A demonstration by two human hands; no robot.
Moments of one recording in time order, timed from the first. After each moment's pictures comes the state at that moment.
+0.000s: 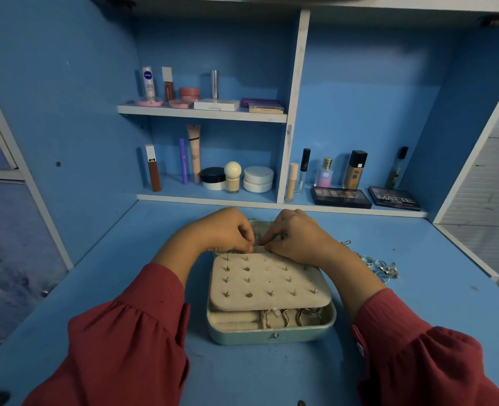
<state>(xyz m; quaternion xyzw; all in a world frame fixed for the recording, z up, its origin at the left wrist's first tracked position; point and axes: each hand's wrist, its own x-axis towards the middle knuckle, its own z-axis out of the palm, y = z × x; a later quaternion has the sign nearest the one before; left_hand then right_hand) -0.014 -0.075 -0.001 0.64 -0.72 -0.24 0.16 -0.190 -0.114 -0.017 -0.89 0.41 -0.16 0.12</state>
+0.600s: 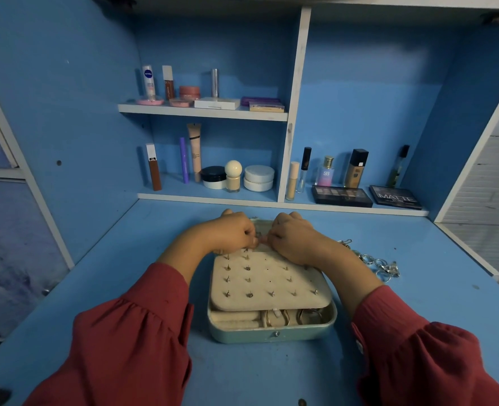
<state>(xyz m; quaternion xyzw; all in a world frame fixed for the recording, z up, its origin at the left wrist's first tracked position) -0.022 -0.077 -0.004 0.66 -0.72 -0.20 0.07 -0.180 -0.119 -0.019 -0.89 0.44 -0.04 0.09</state>
